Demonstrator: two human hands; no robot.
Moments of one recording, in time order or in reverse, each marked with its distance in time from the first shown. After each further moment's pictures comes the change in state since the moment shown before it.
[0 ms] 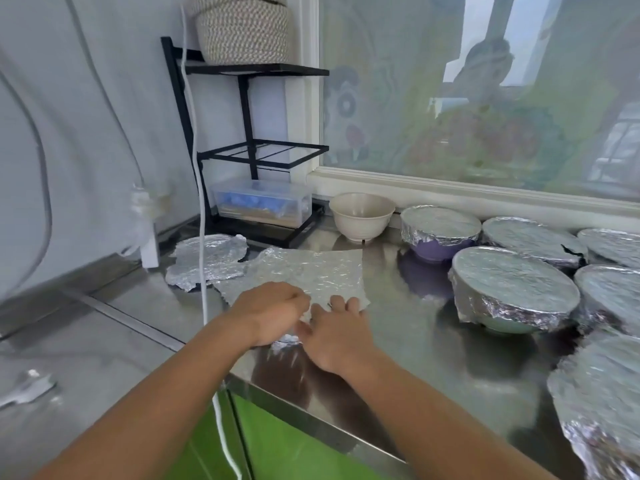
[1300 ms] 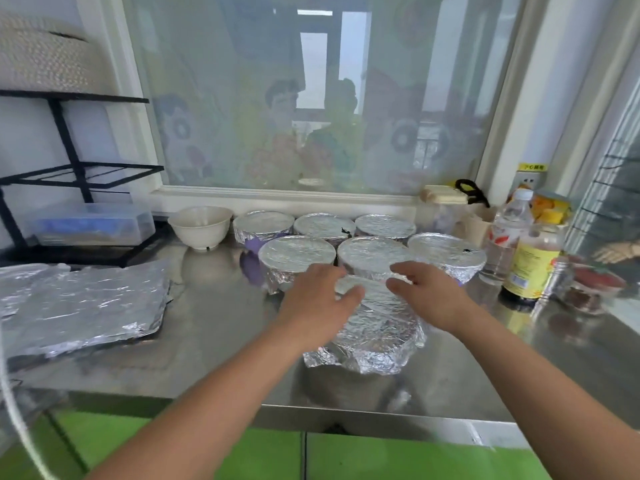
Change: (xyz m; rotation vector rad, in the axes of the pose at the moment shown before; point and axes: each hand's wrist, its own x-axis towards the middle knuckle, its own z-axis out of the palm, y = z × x) left_hand -0.093 0.308 0.096 -0.269 0.140 0.496; right_hand -0.266 0.291 -0.147 0.472 0.383 0.424
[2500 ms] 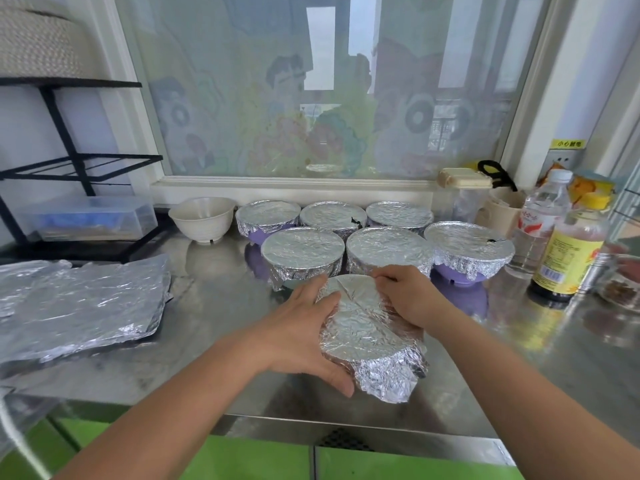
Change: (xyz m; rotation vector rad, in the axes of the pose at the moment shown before) left_hand 0.009 -0.056 0.001 0.345 -0.499 0.102; right_hand 0.057 0.015 0.058 0.190 -0.047 -0.045
